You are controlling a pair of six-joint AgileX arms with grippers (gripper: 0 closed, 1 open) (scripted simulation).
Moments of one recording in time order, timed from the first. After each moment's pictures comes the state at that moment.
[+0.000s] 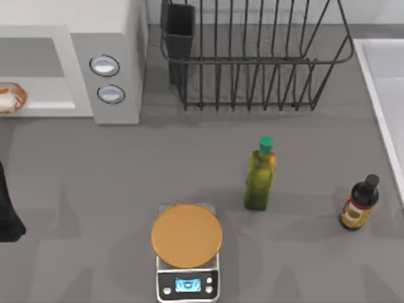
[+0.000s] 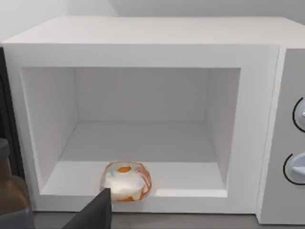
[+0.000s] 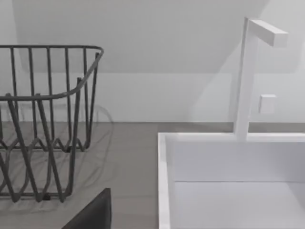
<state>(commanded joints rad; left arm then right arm) 0.00 0.00 0.00 0.00 0.00 0.00 0.00 0.00 0.00 0.00 0.00 0.00</state>
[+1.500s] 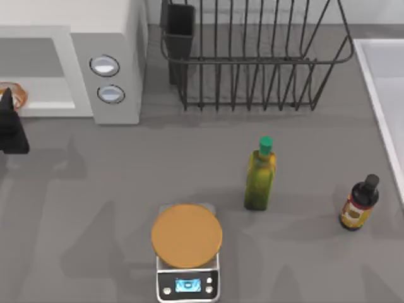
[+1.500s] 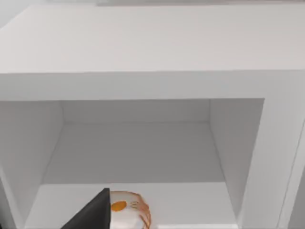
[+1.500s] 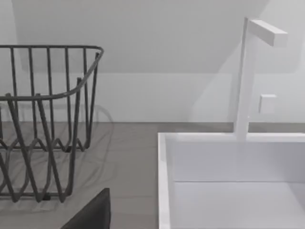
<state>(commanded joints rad) 0.04 0.90 0.31 0.46 0.07 0.03 0.00 0.00 0.00 0.00 0.00 0.00</state>
